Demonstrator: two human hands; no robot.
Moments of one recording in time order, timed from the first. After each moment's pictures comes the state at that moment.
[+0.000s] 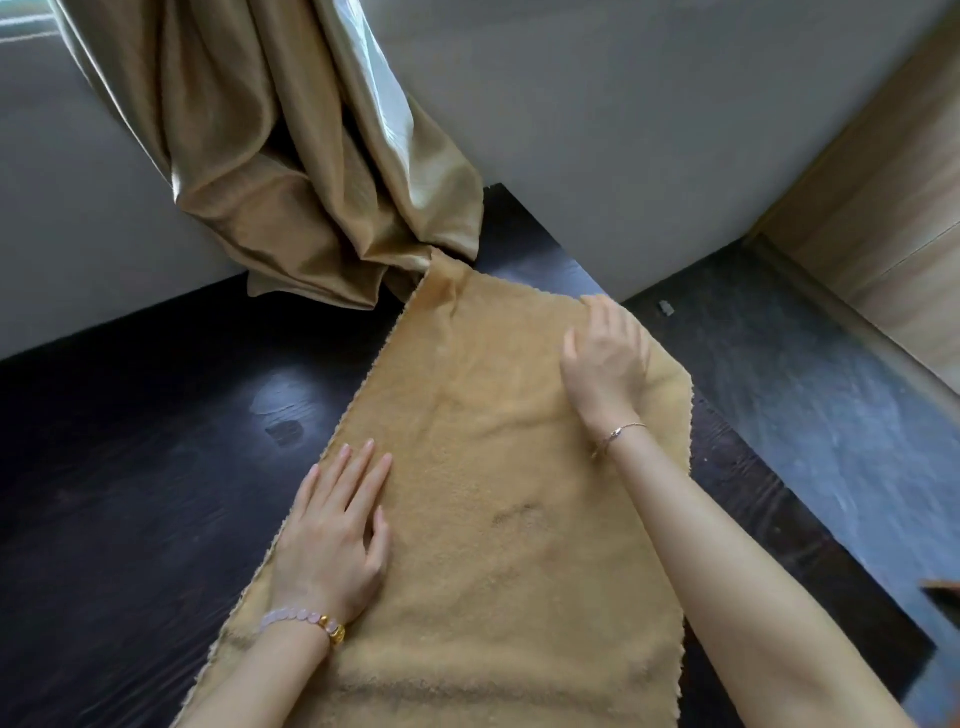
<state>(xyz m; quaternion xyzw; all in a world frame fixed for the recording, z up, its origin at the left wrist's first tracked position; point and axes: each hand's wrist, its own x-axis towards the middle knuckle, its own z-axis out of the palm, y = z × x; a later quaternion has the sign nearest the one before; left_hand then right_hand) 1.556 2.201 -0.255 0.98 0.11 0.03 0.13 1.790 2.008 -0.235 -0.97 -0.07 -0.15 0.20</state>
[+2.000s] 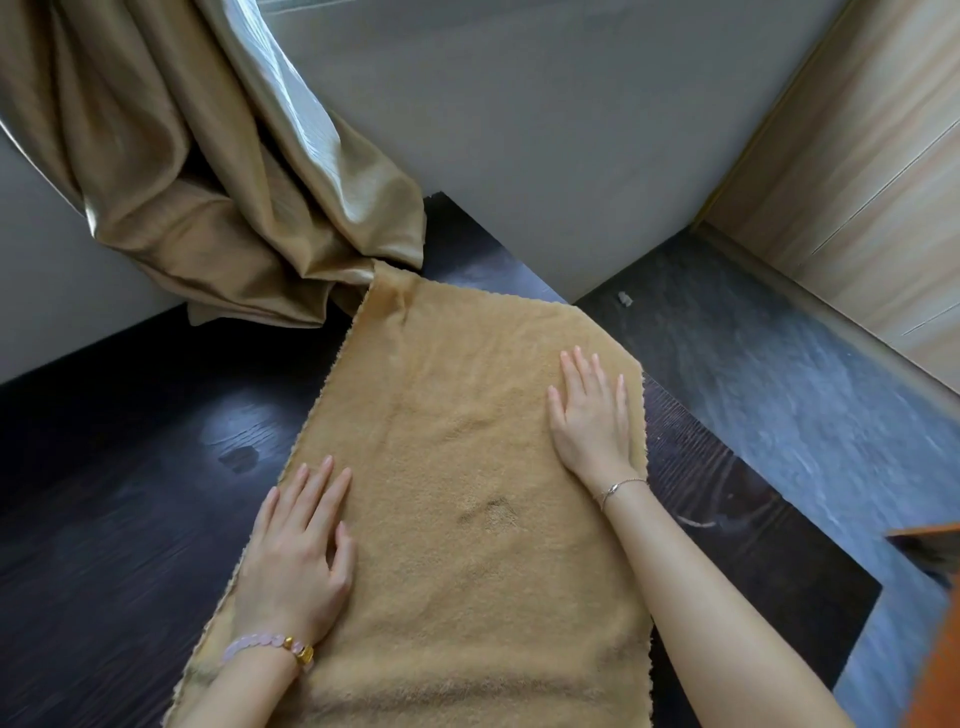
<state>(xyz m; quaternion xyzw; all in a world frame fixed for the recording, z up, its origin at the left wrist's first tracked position) 1.557 2.201 -0.255 0.98 0.10 0.03 0.14 1.743 1.948 -0.262 -0.99 -0.07 0.02 0.13</state>
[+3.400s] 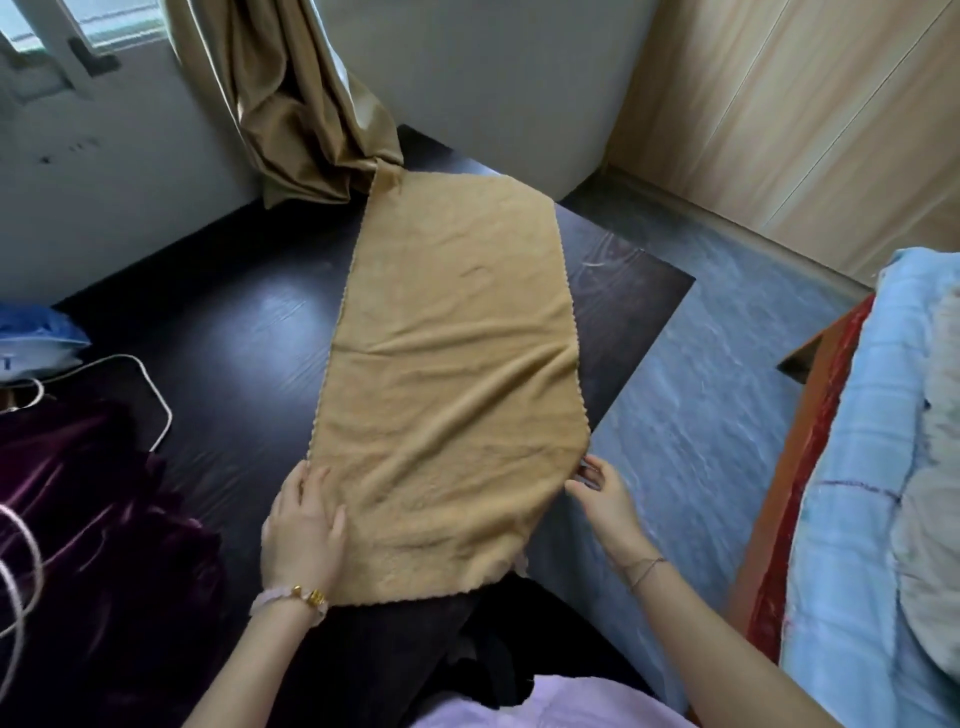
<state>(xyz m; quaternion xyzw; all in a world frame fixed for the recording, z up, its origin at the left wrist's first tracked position) 1.221 2.219 -0.210 0.96 0.17 -0.03 0.24 1.262 1.912 -0.241 -0.73 0.30 0.10 0.61</state>
